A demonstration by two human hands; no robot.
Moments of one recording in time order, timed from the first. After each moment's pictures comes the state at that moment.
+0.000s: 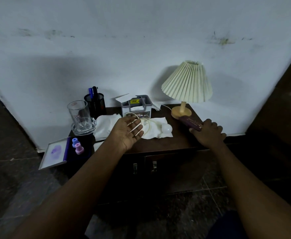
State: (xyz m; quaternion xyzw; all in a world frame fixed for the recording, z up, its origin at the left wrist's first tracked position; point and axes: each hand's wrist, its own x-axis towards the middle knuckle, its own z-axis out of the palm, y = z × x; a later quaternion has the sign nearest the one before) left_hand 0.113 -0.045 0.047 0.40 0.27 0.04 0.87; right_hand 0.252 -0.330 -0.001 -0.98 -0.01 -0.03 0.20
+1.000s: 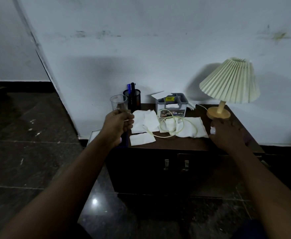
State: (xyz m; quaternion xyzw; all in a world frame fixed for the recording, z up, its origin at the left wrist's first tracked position) left_hand 0.024 0.058 0.061 0.57 0.30 0.24 0.73; right_hand 0.222 -0.264 0.009 -0.98 -0.20 -0.06 0.07
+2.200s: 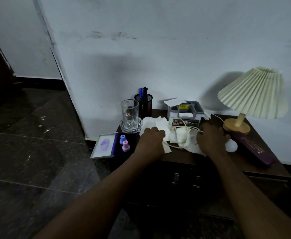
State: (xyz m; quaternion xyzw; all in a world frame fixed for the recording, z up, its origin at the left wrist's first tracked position) left_hand 0.070 0.023 0.009 0.98 0.13 0.10 0.13; right_hand 0.224 -0.150 0.001 -0.97 -0.15 -0.11 0.16
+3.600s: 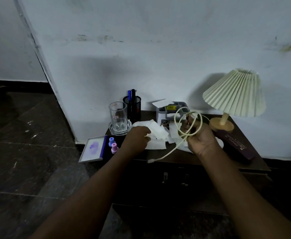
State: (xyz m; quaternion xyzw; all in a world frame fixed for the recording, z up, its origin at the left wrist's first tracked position) left_hand 0.085 0.045 0.008 0.94 0.16 0.16 0.25; right_hand 0.186 -0.152 0.056 -0.32 0.02 0.28 0.91
